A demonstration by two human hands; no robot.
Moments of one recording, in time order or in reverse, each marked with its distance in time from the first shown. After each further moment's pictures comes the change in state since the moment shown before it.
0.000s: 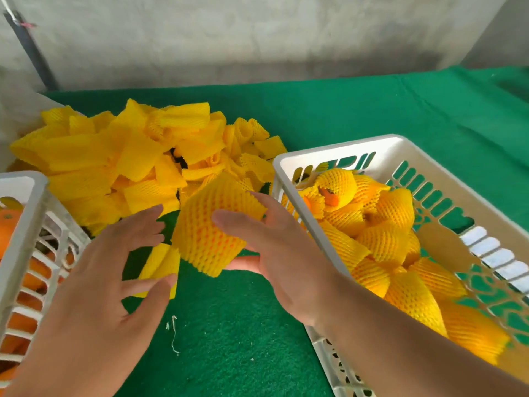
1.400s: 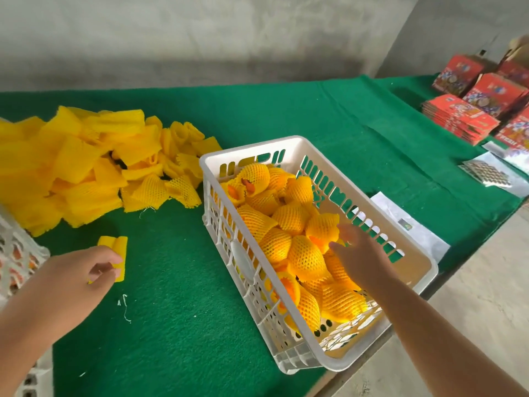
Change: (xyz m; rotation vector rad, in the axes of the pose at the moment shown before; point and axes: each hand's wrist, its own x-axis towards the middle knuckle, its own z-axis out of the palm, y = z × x) left_hand -0.008 -0.016 -0.002 0.417 -0.440 -0.164; right_hand -0.183 -0.004 -0.209 -1.058 0.817 0.241
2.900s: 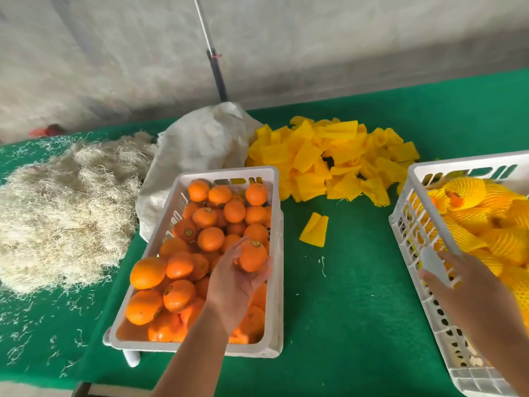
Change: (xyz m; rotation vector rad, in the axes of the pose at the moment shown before) left_hand -0.179 0.009 -0.110 -1.814 0.397 -0.744; right_hand -0.096 -0.111 0.084 -0.104 -0.140 -0.342
